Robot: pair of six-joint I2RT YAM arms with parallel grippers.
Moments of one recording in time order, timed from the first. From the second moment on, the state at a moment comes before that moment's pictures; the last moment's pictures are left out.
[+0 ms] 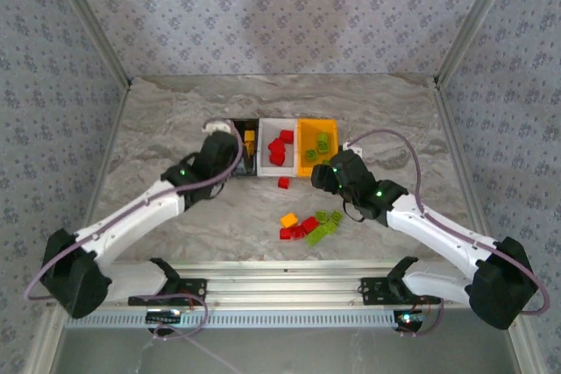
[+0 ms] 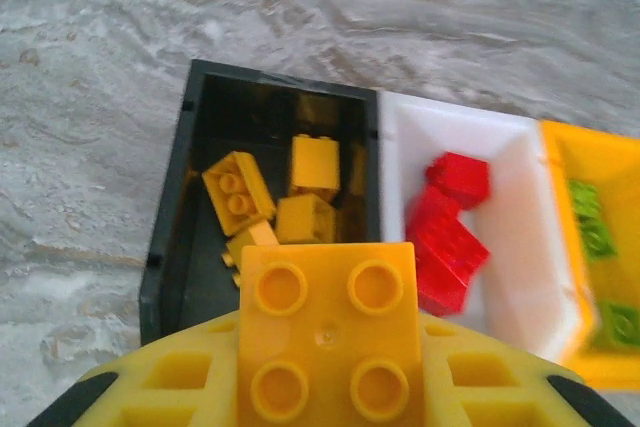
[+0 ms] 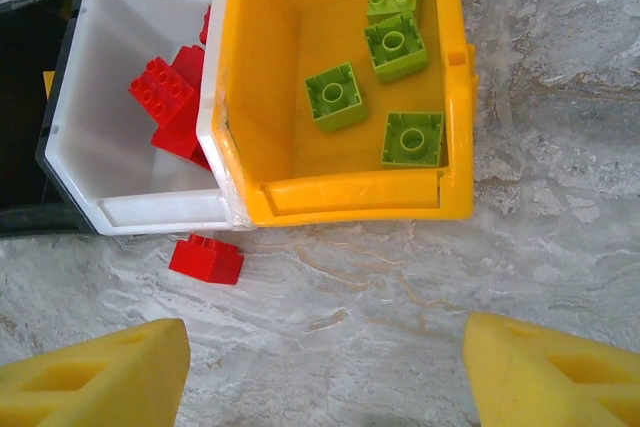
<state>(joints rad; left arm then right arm) -0.57 1.37 1.05 -0.39 -0.28 -0.57 0.71 1.12 0.74 -0.38 0.25 0.72</state>
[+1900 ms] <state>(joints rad) -0.79 0.86 0.60 -0.43 -0.15 -0.79 1.05 1.49 0.76 -0.52 0.27 0.75</state>
